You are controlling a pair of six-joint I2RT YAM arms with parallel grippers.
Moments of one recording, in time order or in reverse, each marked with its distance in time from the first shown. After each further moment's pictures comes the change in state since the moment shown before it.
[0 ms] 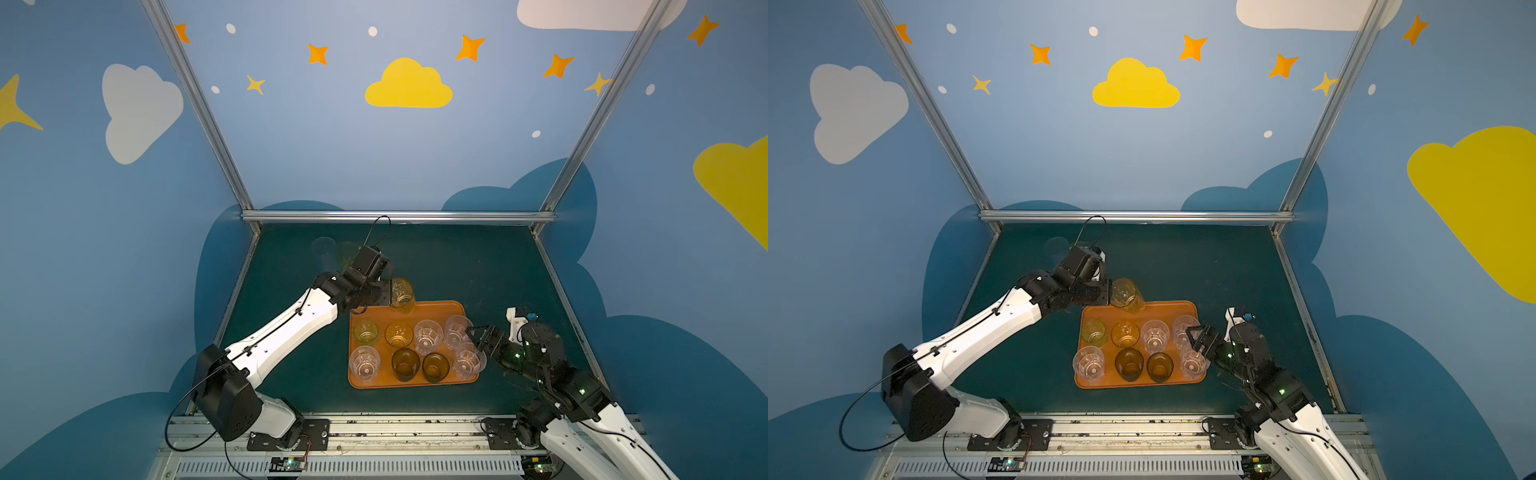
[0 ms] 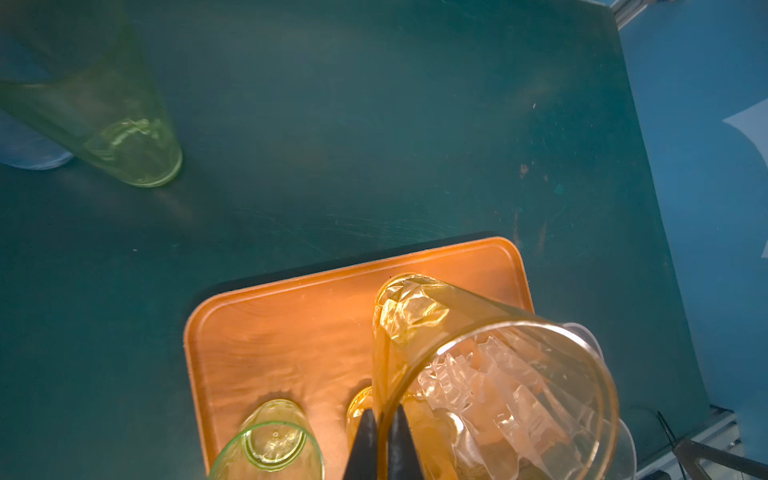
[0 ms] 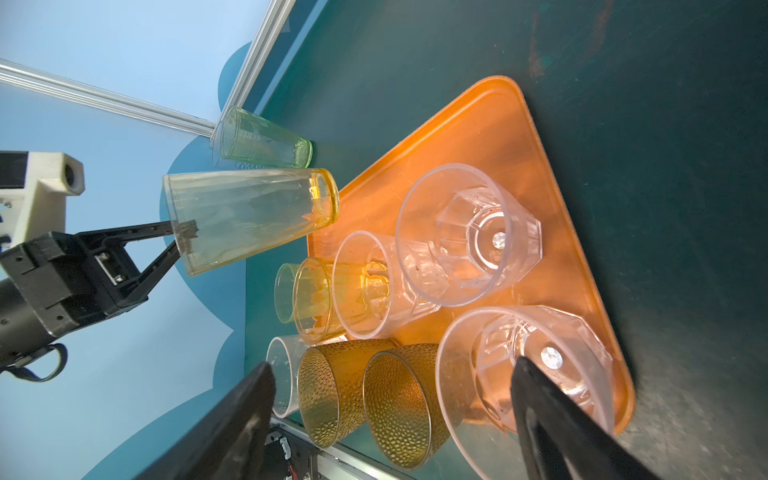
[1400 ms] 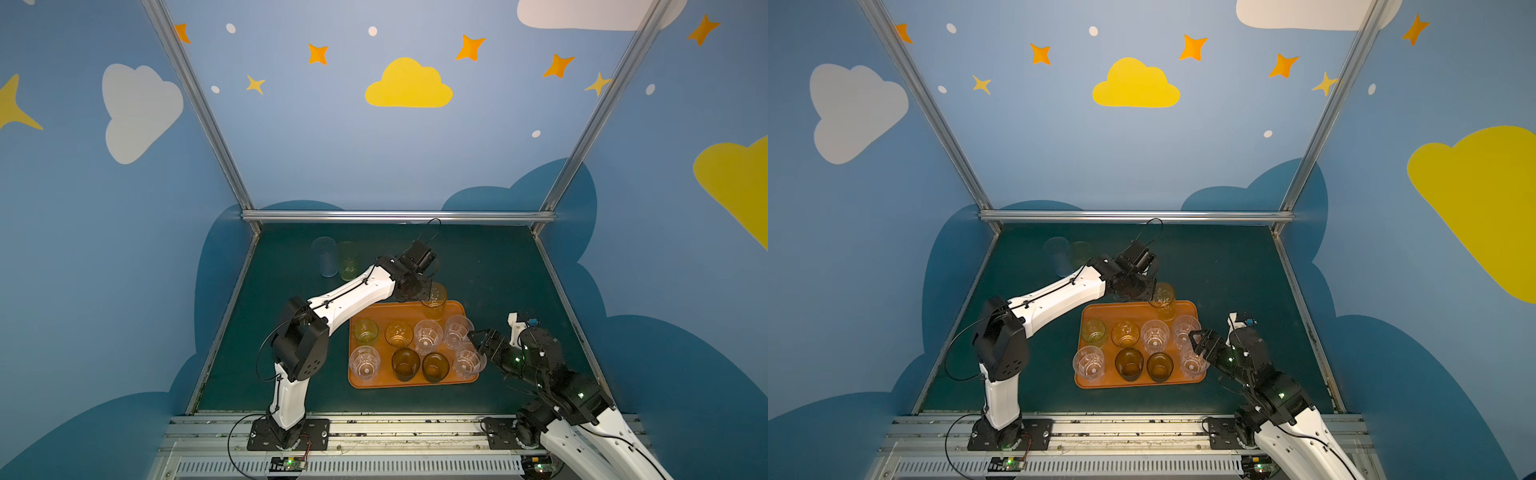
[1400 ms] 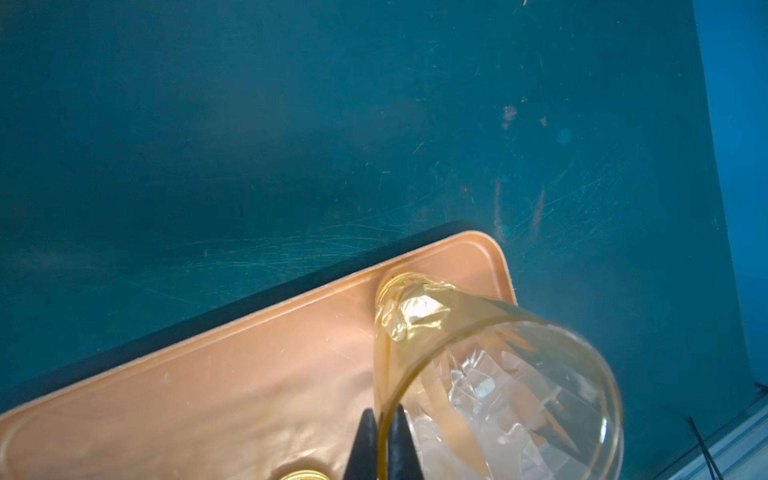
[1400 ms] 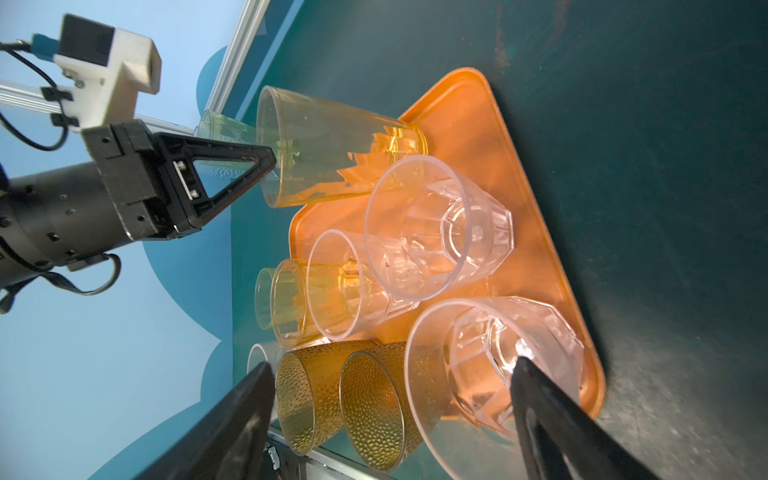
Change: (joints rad) left arm -0.100 0.484 0.399 -0.050 0.045 0.024; right arm -0.003 -0.042 -0.045 -0.027 0.027 0.023
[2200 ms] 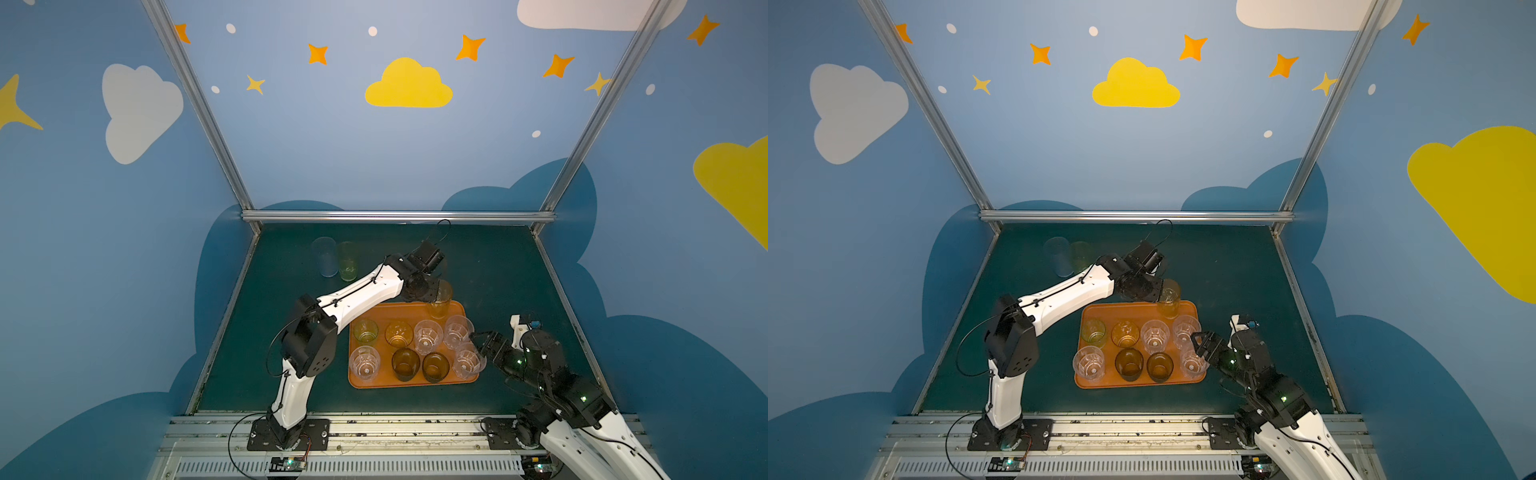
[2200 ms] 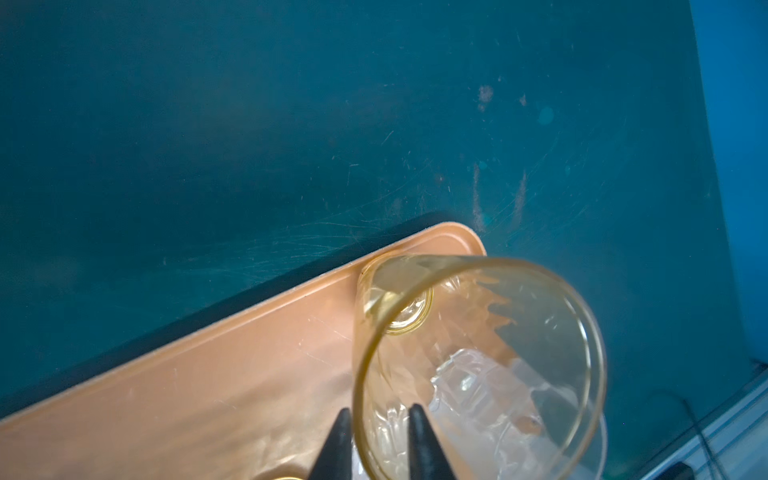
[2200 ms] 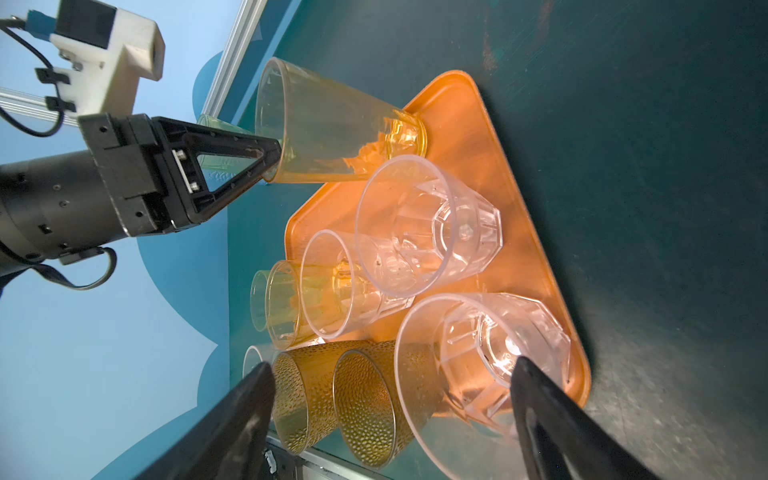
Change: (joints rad) left arm -0.026 0.059 0.084 -0.045 0.014 0.024; right arm -0.005 -0.028 -0.003 -0.028 0.011 0.003
